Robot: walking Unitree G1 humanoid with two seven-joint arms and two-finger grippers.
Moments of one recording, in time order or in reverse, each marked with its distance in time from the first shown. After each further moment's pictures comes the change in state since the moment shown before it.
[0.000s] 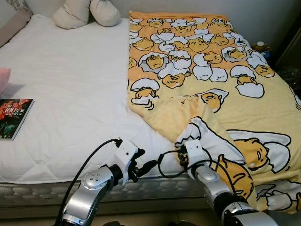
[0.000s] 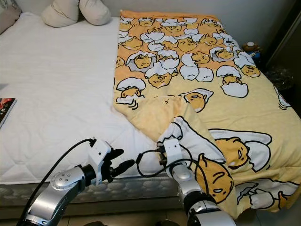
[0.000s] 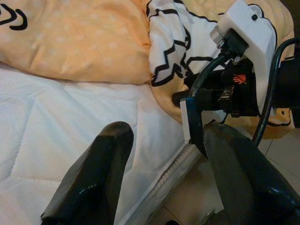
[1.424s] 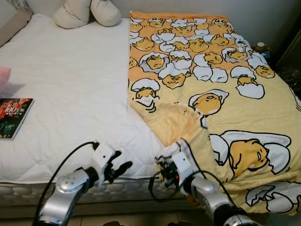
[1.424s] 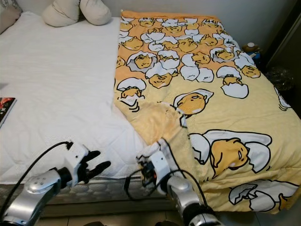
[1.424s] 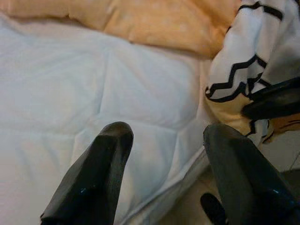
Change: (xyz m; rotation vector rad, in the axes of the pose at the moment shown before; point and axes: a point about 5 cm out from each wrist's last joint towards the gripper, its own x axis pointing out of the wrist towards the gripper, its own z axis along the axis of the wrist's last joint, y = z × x) left arm -0.045 0.046 -0.027 0.070 0.088 0.120; right arm -0.016 0.034 -0.028 -0.021 0.047 0.486
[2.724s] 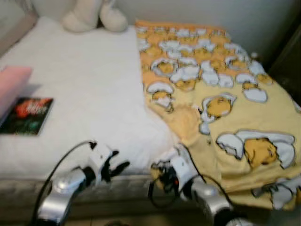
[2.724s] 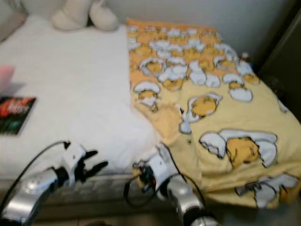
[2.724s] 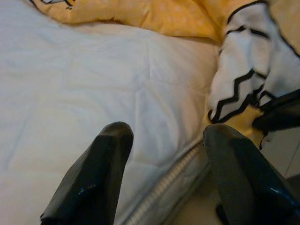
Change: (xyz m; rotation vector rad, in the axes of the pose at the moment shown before) left arm 0.001 0.004 -0.001 0.038 -0.024 -0.025; right arm -0.001 0.006 -0.008 0.006 0.029 0.054
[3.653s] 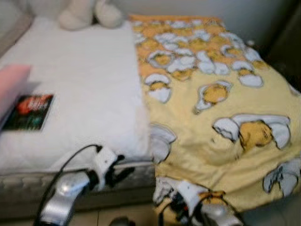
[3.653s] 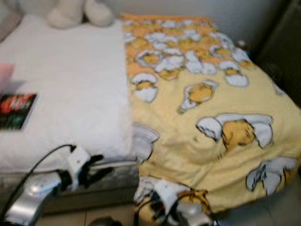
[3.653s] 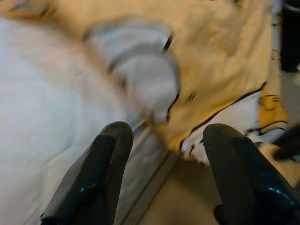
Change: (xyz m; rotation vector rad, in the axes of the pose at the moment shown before) left arm 0.006 -0.014 0.000 0.017 -0.007 -0.082; right arm -0.027 -0.007 -0.060 -0.037 0.245 -0.015
